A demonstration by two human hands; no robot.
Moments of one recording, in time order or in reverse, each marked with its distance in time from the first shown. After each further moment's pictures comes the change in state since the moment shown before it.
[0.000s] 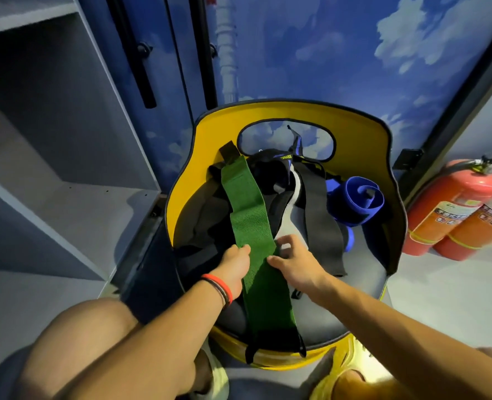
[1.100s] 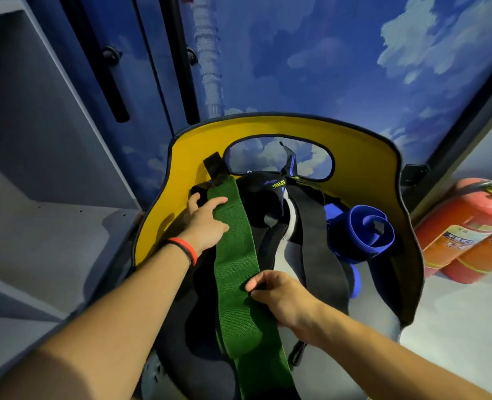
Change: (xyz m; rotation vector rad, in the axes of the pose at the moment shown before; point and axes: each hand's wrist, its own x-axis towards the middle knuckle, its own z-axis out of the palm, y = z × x) left_hand 0.060 0.153 -0.013 0.586 0.112 0.478; right_hand 0.042 -0.033 -0.009 0.112 -0.245 0.166
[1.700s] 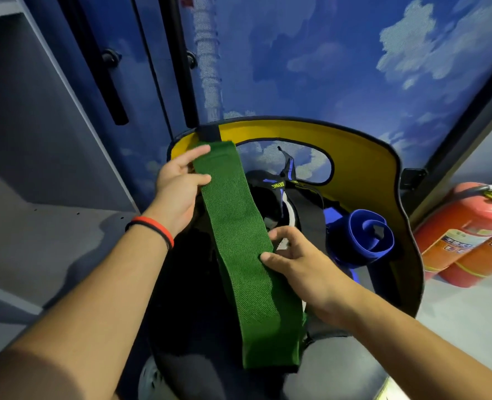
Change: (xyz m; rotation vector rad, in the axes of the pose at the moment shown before) left_hand 0.004 0.049 -0.060 -0.844 0.095 0.177; right_hand -0.023 -0.046 -0.033 0.145 0.051 -0.319
